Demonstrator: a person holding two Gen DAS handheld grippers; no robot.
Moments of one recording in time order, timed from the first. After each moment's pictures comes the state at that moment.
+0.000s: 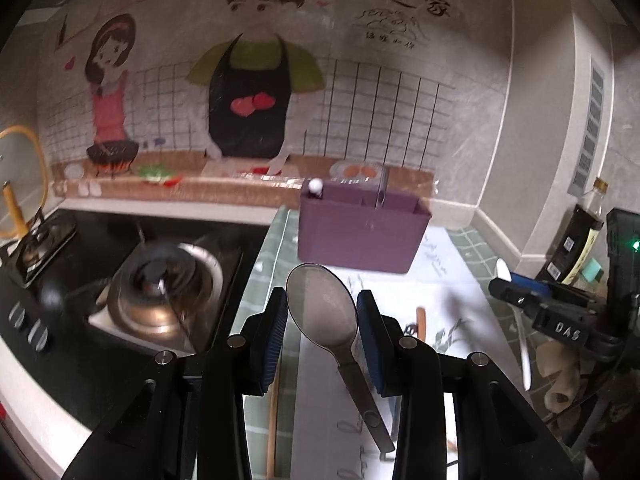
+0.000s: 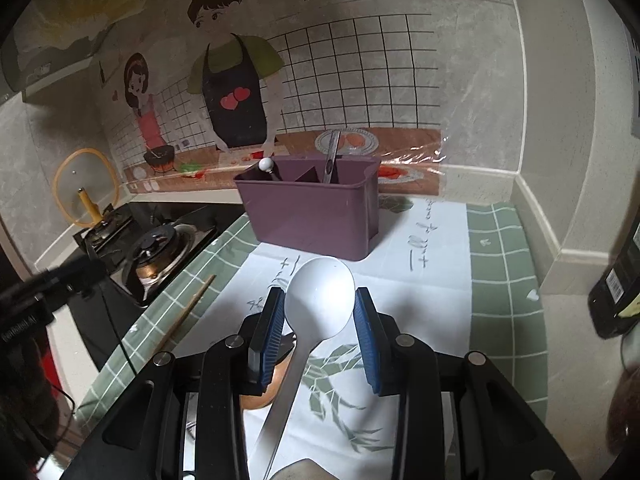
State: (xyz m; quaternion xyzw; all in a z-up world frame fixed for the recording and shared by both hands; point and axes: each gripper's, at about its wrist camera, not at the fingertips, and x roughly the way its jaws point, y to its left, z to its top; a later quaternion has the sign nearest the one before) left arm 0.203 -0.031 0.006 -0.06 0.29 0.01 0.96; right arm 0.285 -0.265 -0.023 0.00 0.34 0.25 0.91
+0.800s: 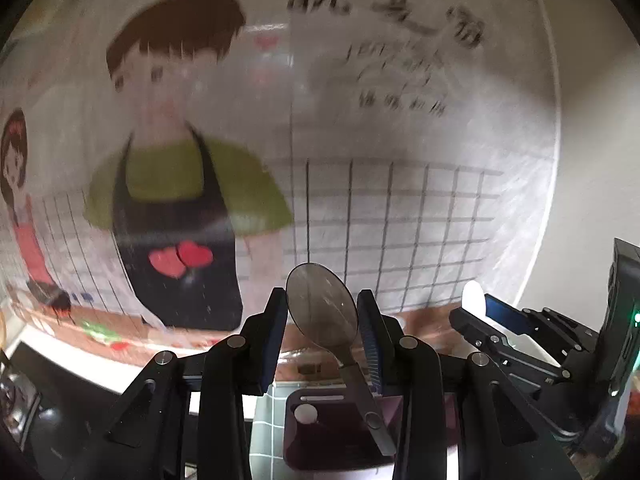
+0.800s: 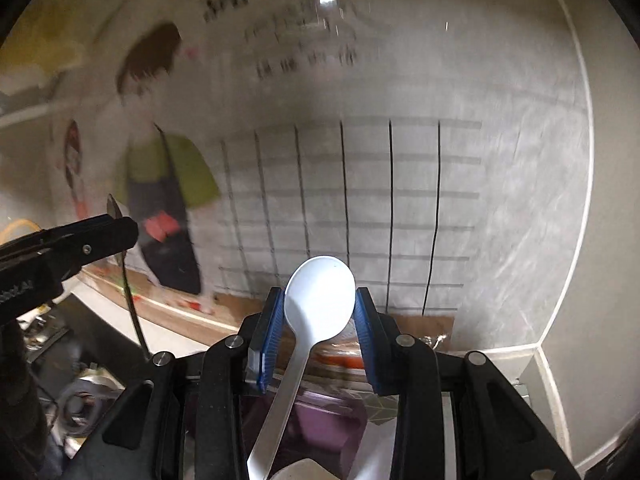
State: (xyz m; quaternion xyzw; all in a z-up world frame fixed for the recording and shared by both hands) left arm 0.460 -0.022 0.078 0.00 0.22 -0.02 0.98; right arm 0.483 -0.193 0.036 0.00 0.21 0.18 0.96
